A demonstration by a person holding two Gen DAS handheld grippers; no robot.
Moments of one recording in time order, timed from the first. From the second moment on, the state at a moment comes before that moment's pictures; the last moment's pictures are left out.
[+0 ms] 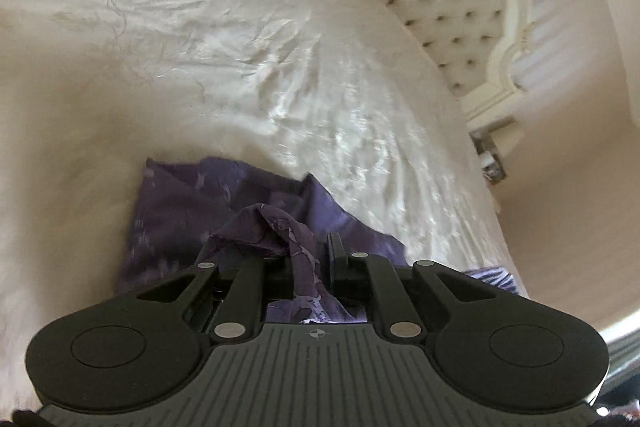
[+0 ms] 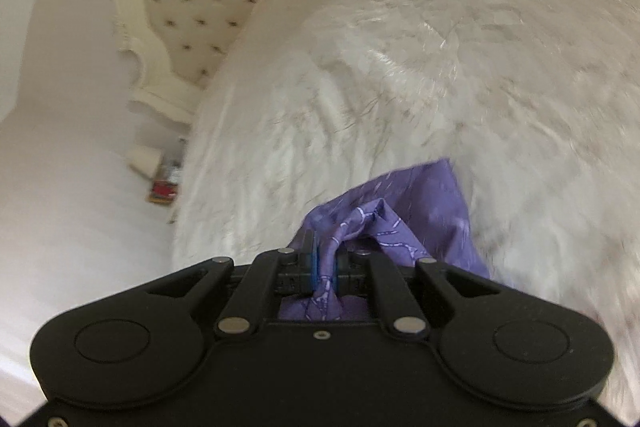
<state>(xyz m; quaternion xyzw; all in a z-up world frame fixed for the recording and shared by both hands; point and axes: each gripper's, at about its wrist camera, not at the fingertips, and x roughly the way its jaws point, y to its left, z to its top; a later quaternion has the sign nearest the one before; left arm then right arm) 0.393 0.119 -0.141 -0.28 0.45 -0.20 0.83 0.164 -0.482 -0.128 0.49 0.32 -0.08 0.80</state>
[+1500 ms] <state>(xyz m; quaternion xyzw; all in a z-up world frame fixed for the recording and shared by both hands) 0.413 0.018 -0.140 0.05 0.43 -0.12 0.89 0.253 -0.527 -0.136 0.35 0.35 -0.17 0.85</state>
